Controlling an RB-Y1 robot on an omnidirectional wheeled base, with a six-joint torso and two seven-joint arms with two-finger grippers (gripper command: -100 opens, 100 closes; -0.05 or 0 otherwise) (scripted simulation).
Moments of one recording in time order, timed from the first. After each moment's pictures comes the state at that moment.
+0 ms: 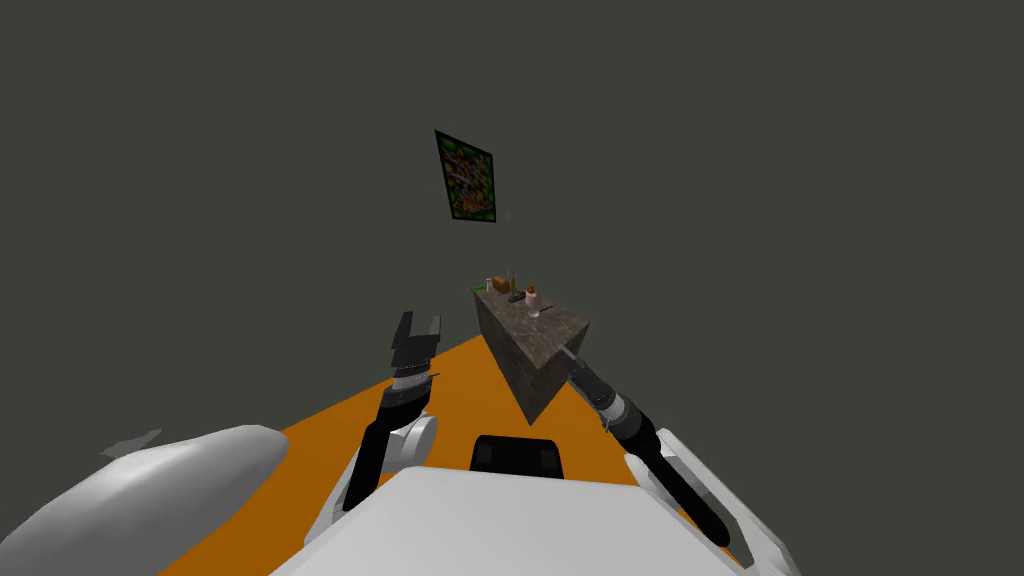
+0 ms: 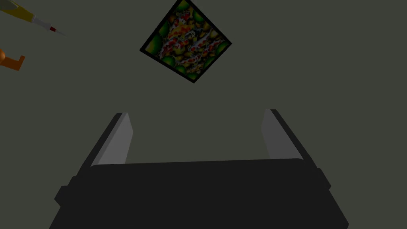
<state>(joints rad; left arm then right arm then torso) 0.52 0.04 -0.03 -2.25 0.11 -0.57 0.04 0.46 -0.55 0.20 -2.04 0.35 -0.69 -0.06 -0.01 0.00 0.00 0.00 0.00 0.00</state>
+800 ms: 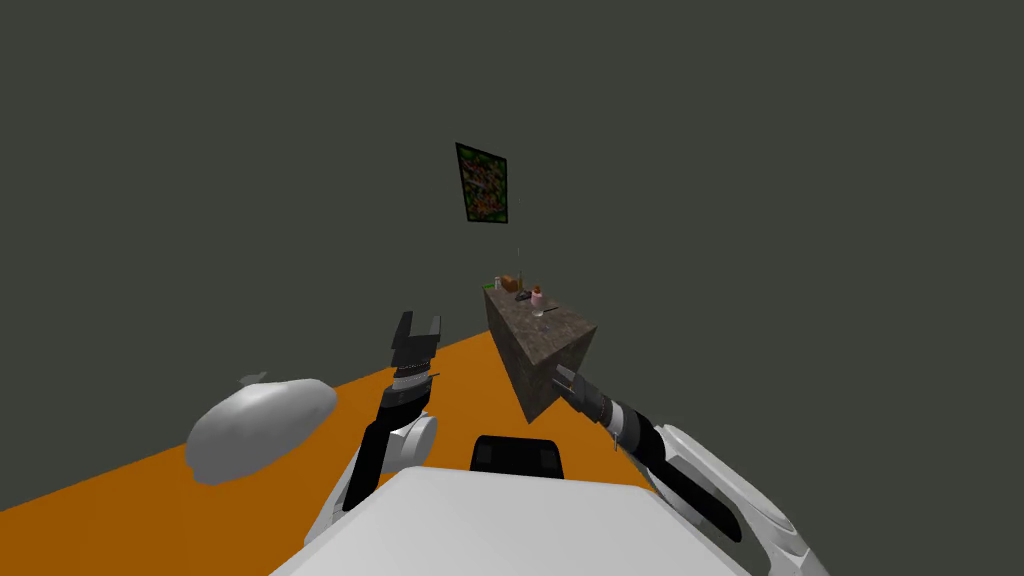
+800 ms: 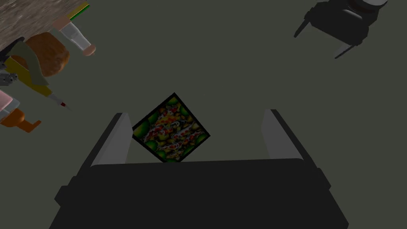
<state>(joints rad) 0.52 0.04 -0.03 -2.25 0.11 -0.57 0.04 0.40 -0.77 0.28 -1.89 0.52 -0.73 0.00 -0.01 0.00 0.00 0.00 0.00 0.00</state>
